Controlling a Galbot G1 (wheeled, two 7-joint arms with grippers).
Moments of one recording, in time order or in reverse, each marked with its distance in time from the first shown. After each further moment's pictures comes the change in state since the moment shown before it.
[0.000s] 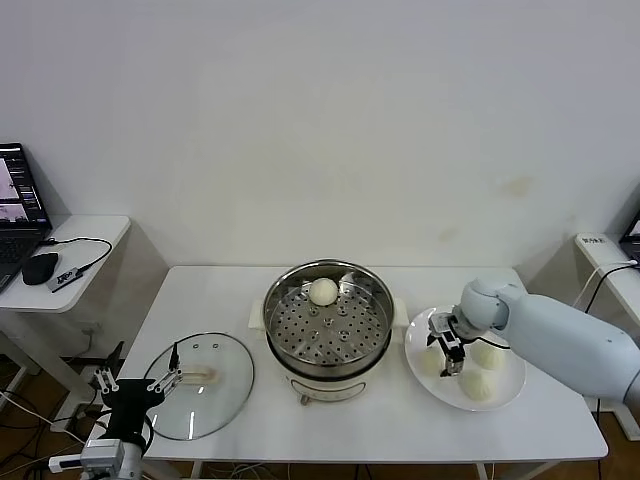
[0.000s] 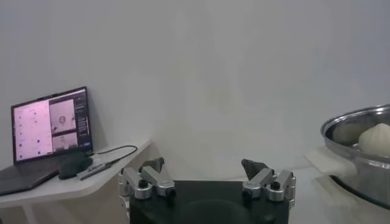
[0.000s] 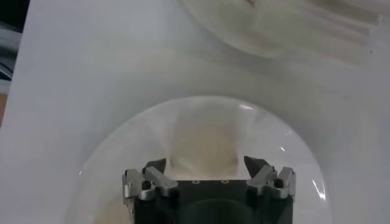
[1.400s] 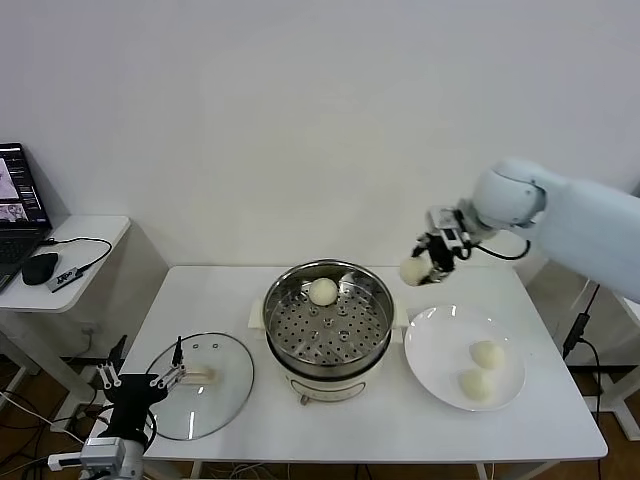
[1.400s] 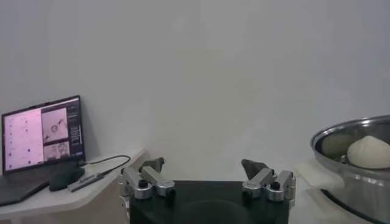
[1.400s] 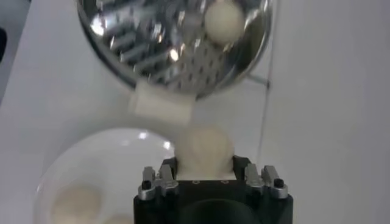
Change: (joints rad) left arm -0.002 0.007 0.001 -0.031 -0.001 0.003 0.001; right arm 0.663 0.029 -0.317 0.203 0.446 -0.166 0.040
